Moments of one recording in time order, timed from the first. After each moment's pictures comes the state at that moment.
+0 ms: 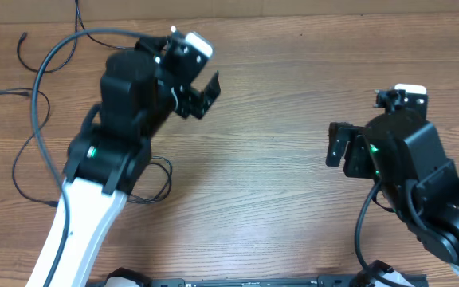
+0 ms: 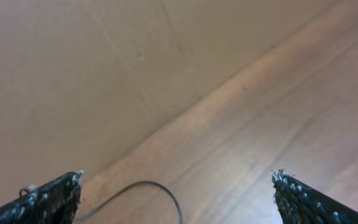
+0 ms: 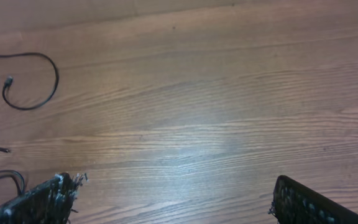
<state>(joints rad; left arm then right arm) -0.33 1.31 1.39 -0.46 0.05 0.37 0.59 1.13 1.64 -1.37 0.42 0.54</state>
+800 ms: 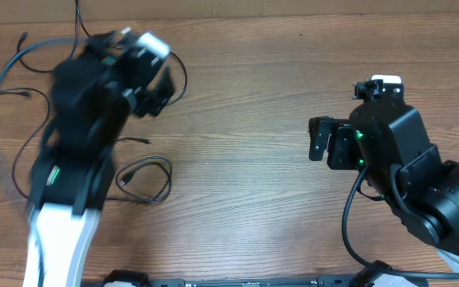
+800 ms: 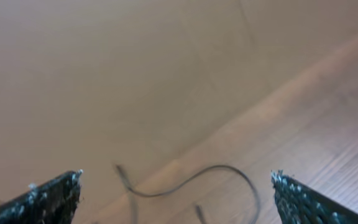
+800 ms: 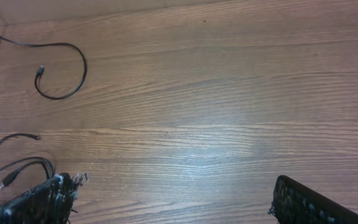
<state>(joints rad) -0.13 1.11 1.30 -0.45 0.04 0.54 0.59 1.17 1.63 -1.30 0.32 0.51</state>
